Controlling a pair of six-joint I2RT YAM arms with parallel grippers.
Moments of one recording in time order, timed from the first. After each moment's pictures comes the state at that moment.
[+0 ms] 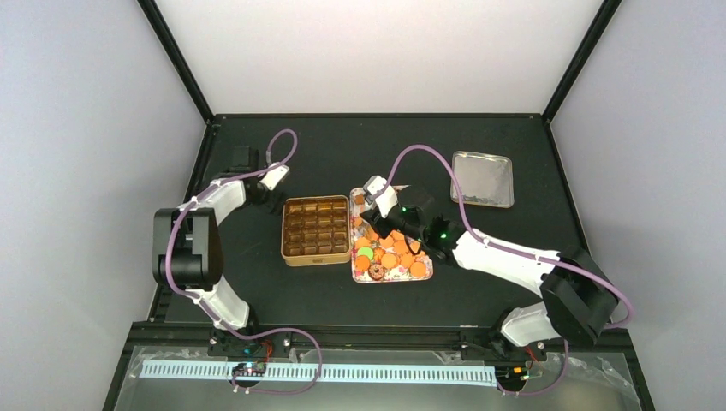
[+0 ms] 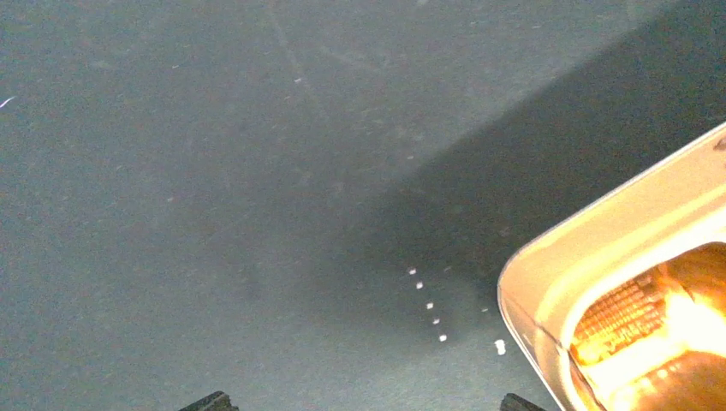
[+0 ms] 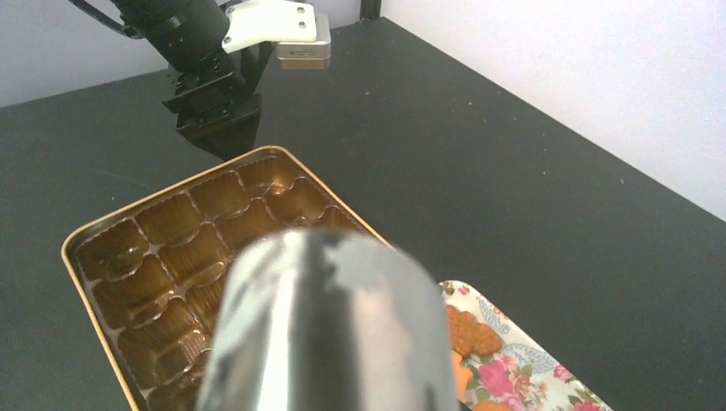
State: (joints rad) left arm 0.04 1.67 1.02 -0.44 0.12 0.49; right arm 0.85 1.40 0.81 0.23 -0.03 -0.09
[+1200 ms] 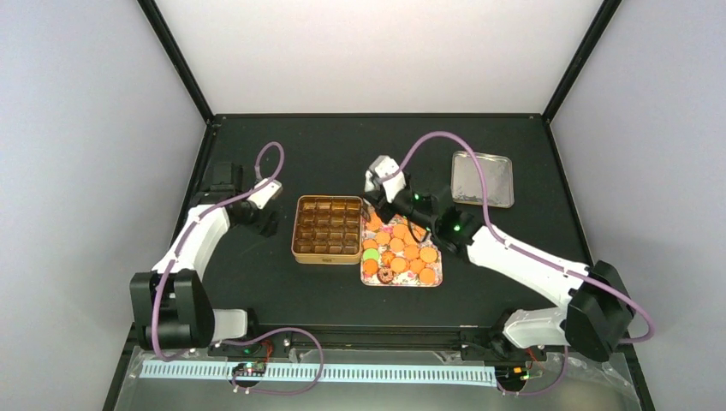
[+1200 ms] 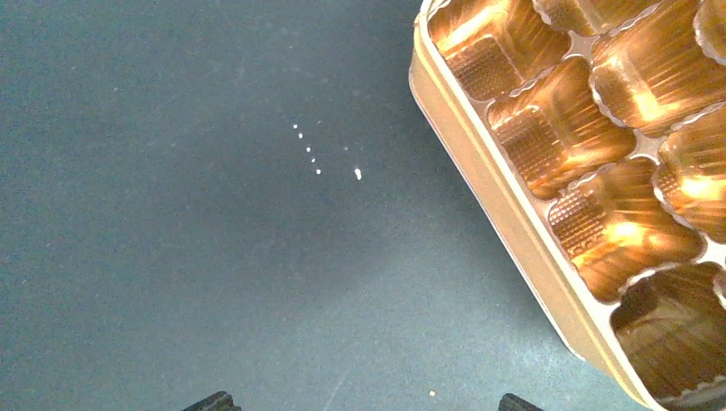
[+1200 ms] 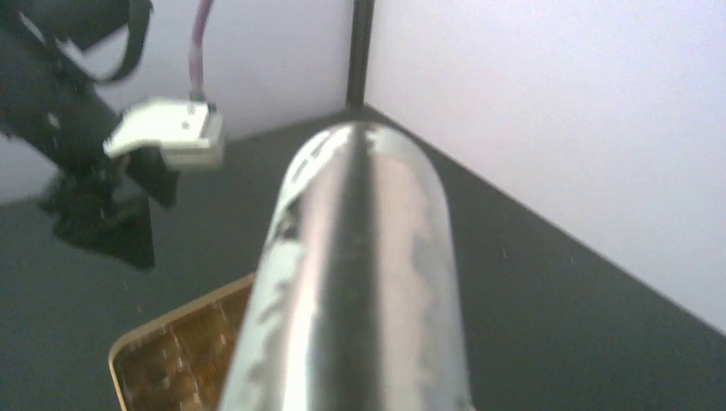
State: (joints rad) left arm 0.05 1.31 0.88 -0.69 0.22 0.53; right arm 0.83 1.28 0.88 0.14 -0.03 -0.09
